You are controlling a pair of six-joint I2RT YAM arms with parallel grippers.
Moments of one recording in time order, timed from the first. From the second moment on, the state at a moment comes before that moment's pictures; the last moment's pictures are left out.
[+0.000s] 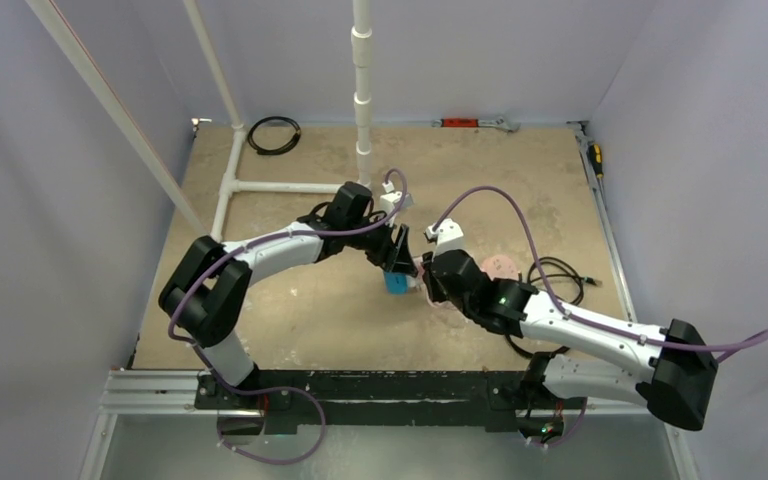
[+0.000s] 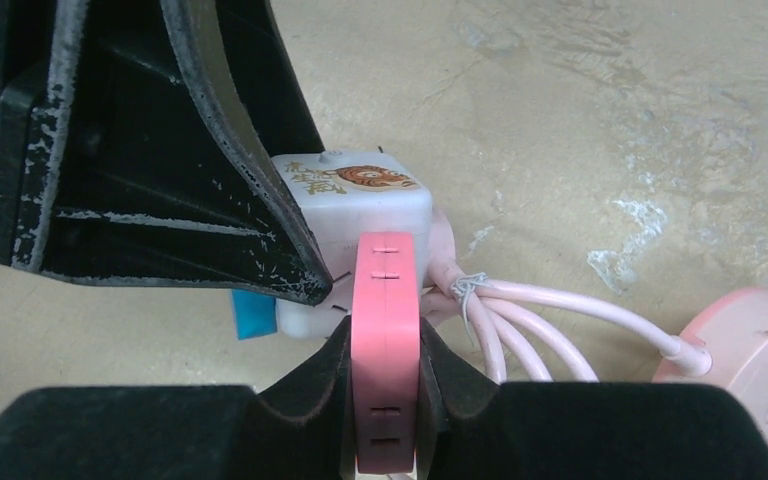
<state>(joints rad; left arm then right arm) -0.65 1.69 1.04 -0.06 0.68 -0.30 1.00 1.09 0.69 -0.27 0.48 0.44</state>
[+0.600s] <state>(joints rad) -0.64 1.69 1.04 -0.11 0.69 -0.25 0.81 1.04 0.65 -0.20 0.09 0.37</state>
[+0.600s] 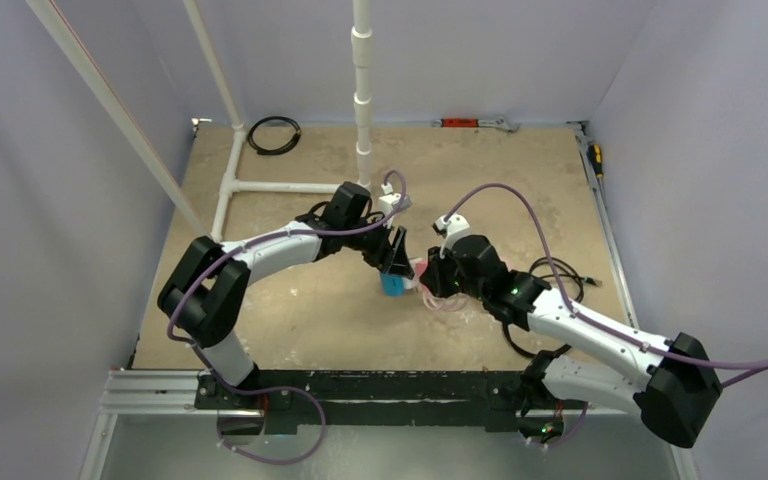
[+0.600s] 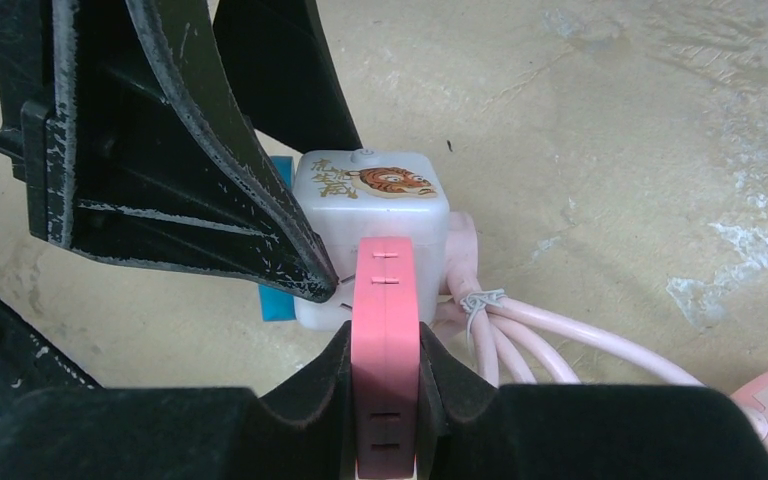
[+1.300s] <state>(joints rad) -0.64 1.69 1.05 -0.11 0.64 -0.25 0.83 1.08 0.65 -0.20 0.22 0.45</state>
